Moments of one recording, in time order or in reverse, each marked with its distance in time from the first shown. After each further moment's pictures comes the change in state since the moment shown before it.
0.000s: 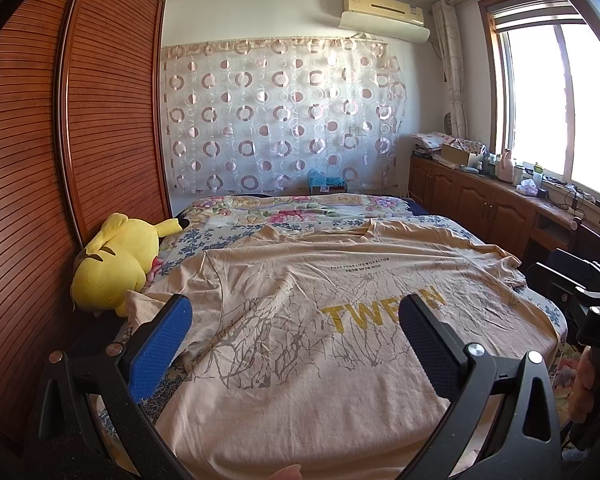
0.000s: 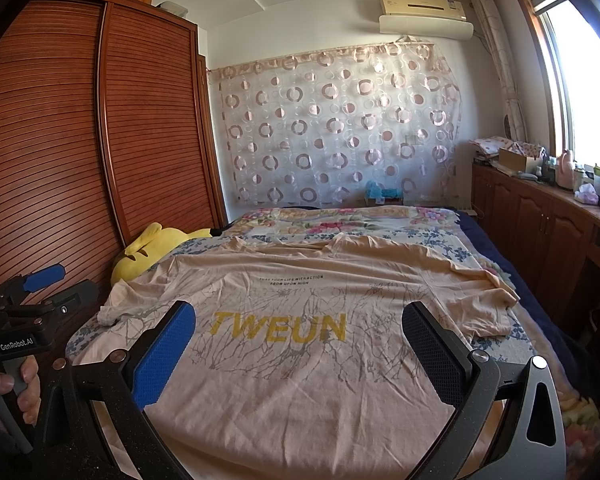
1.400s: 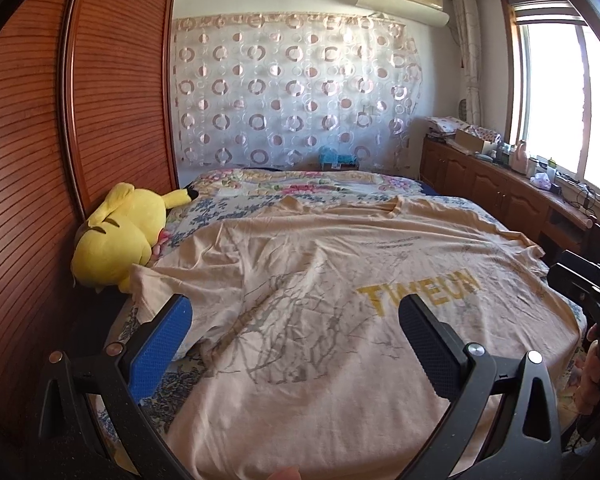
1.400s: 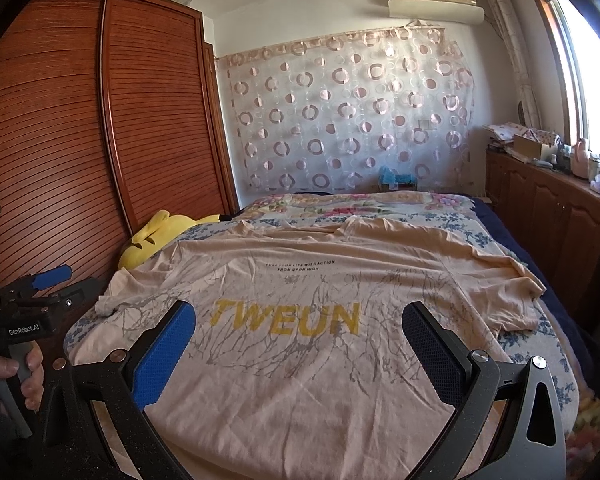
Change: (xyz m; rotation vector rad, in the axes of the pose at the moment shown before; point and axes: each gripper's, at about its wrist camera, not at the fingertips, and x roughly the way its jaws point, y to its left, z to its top) left arm 0.044 0.047 -0.010 -0.053 0.100 0.032; right arm 0.043 0.000 -0.004 0.006 0.066 0.059
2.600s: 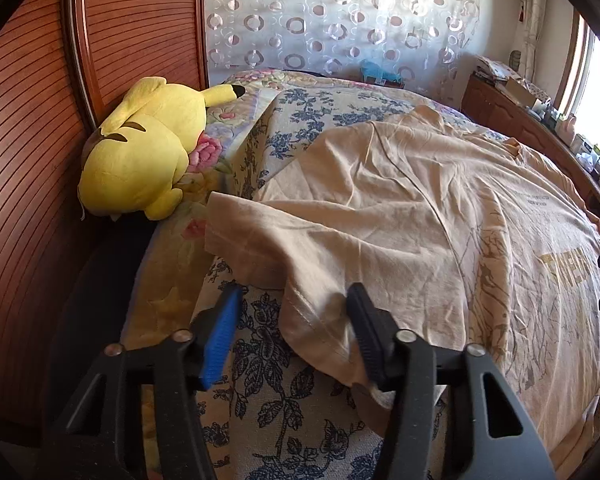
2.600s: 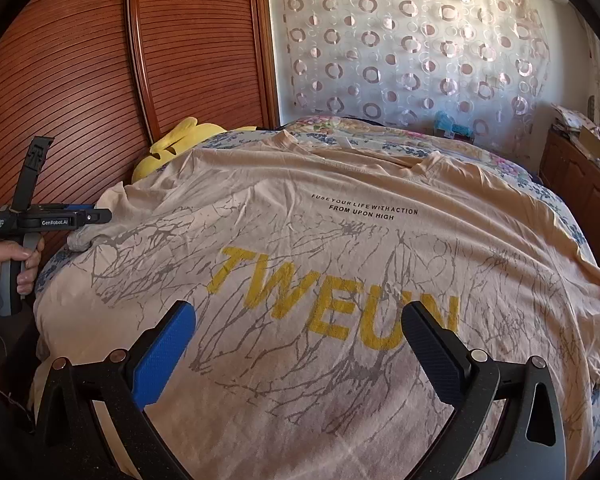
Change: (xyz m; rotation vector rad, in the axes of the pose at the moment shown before) left arm 0.115 0.142 -0.010 -0.058 0.352 0.039; right arm 0.066 -0.013 0.038 -0.166 0.278 0.112
